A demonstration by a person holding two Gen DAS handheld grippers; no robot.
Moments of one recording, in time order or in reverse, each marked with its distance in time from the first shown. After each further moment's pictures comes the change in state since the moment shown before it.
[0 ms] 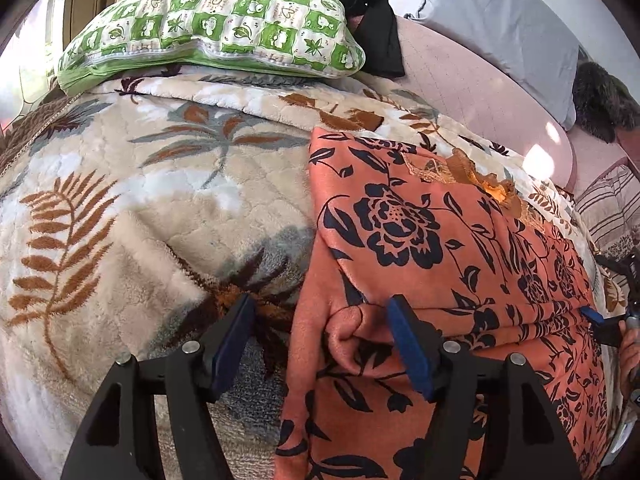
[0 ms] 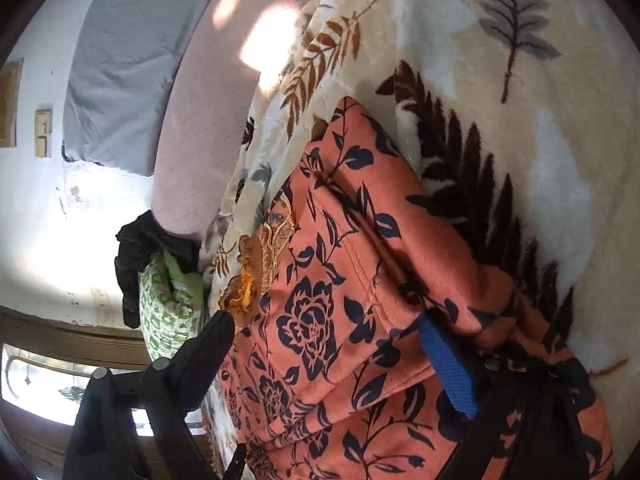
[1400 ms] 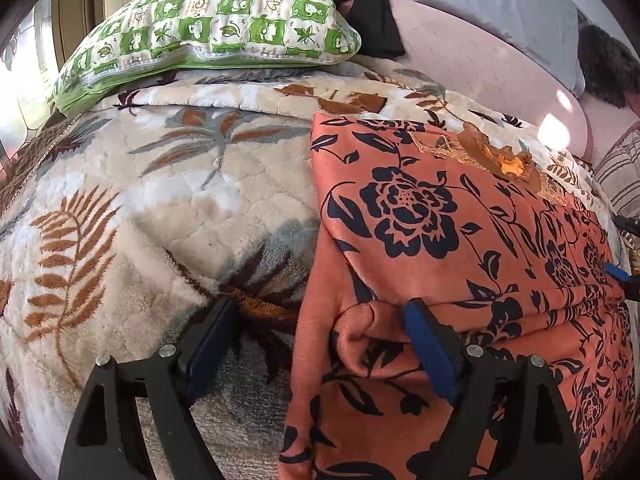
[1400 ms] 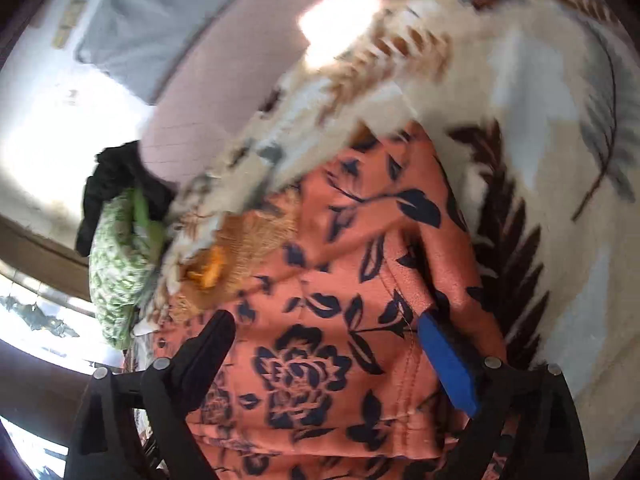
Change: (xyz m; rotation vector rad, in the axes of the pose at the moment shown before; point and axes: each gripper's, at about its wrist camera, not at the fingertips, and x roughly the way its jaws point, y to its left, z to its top) left arm 0.011 -0.011 -0.003 0.088 0.033 0.104; right arm 0.021 0.016 0.021 -0.251 0.029 -0.059
